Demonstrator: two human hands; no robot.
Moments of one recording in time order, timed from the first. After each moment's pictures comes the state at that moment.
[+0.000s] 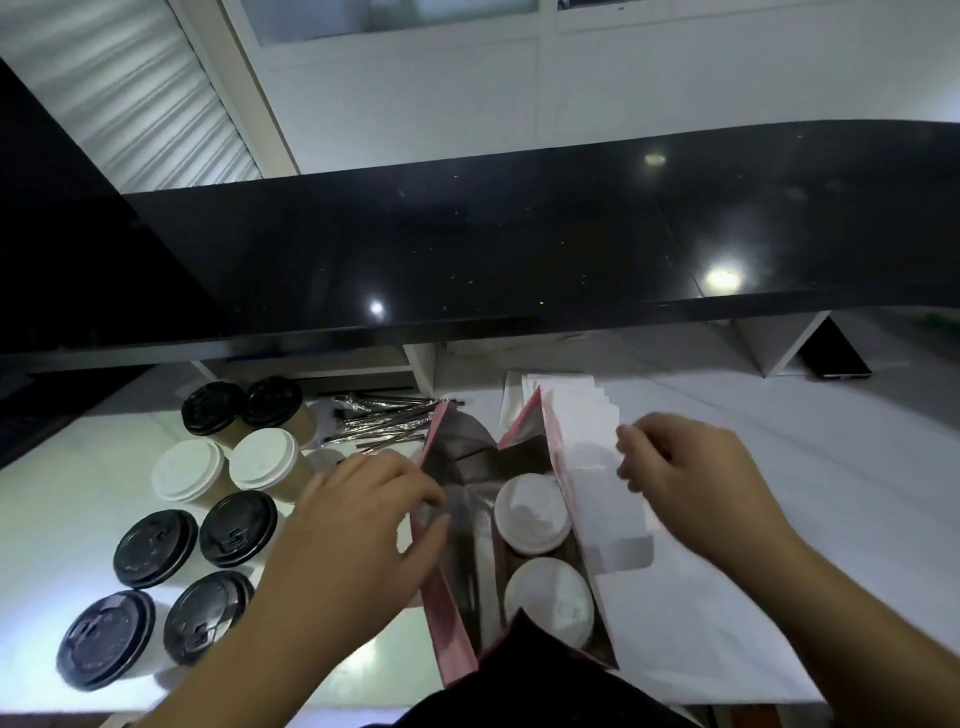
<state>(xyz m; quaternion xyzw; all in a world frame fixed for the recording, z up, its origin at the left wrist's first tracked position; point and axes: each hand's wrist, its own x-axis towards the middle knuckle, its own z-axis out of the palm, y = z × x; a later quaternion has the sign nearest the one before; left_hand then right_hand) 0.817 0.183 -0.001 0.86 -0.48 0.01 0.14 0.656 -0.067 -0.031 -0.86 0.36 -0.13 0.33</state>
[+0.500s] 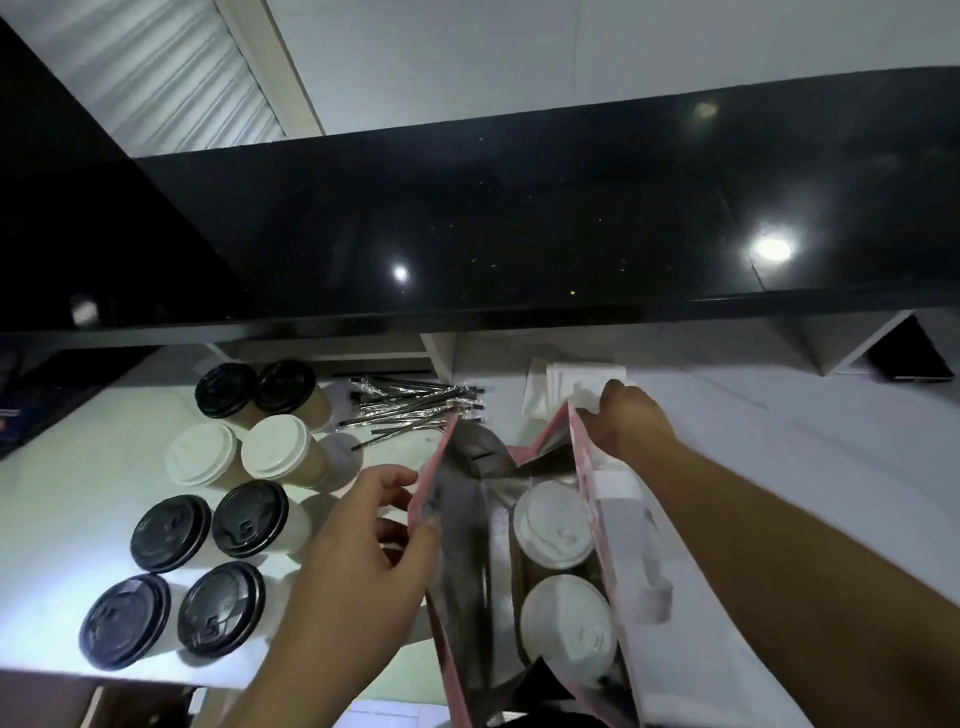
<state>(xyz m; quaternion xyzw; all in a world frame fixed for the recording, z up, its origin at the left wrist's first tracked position) 0.815 0.178 -0.035 0.87 -0.19 -0.17 0.41 0.797 -0.146 -0.173 -0.86 0.43 0.12 0.24</state>
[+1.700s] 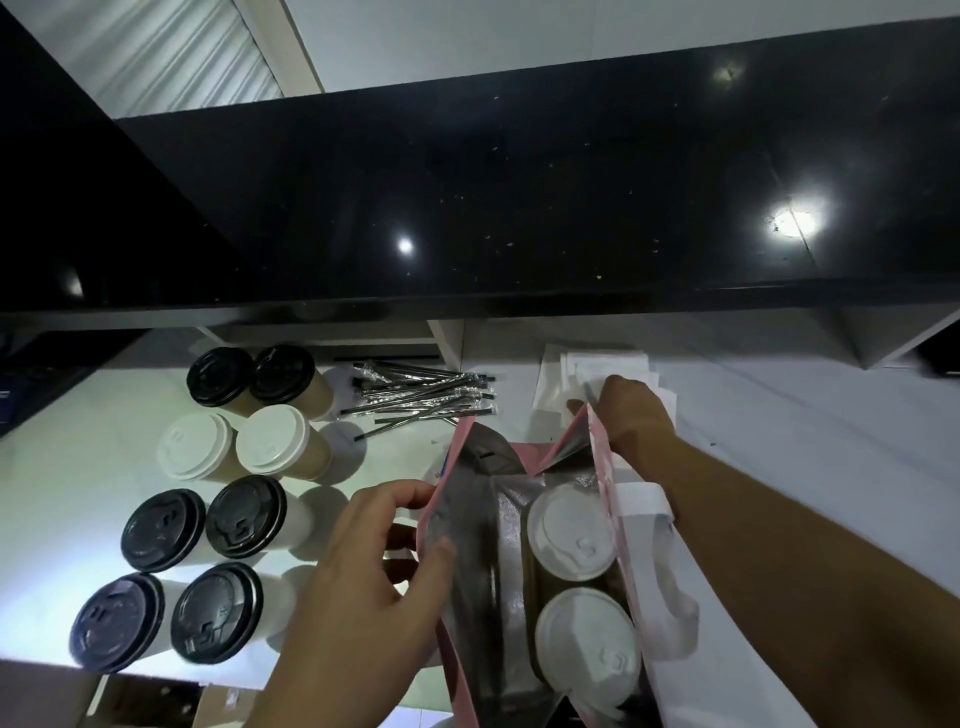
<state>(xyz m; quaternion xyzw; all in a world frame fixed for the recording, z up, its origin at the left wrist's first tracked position) 0.816 0.178 -0.041 0.86 -0.17 -0.21 0.43 0.826 -0.146 -0.210 -0.86 0.42 0.10 0.26</state>
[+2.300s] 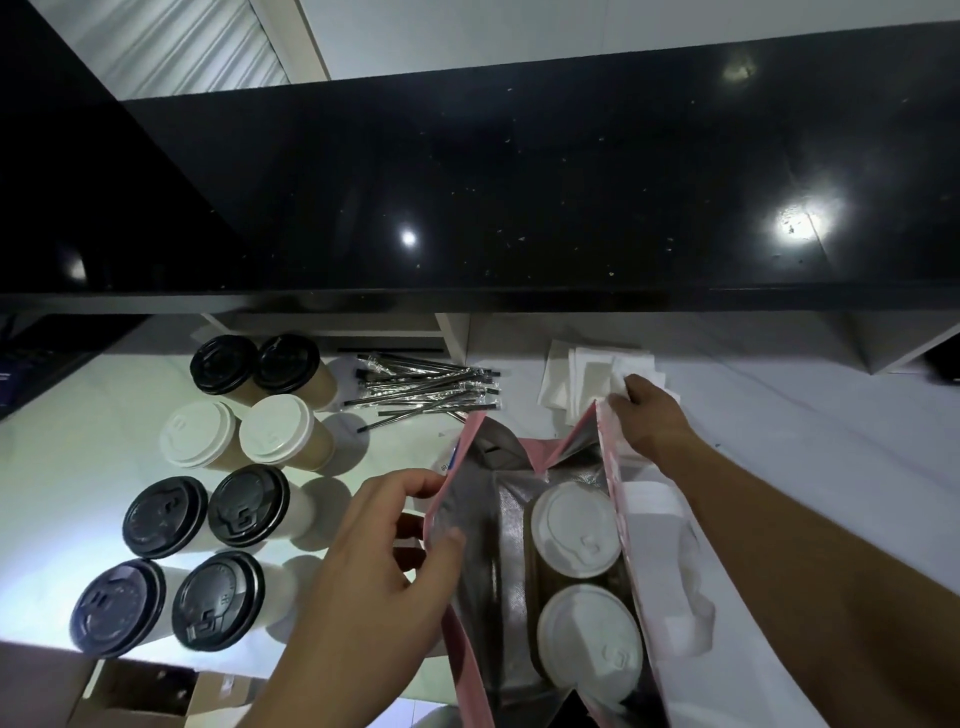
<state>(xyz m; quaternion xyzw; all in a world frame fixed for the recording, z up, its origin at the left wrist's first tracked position) 0.820 0.177 -0.041 0.87 -0.17 -0.21 0.42 0.803 -0.158 -0.222 -0.80 0.44 0.03 0.42</state>
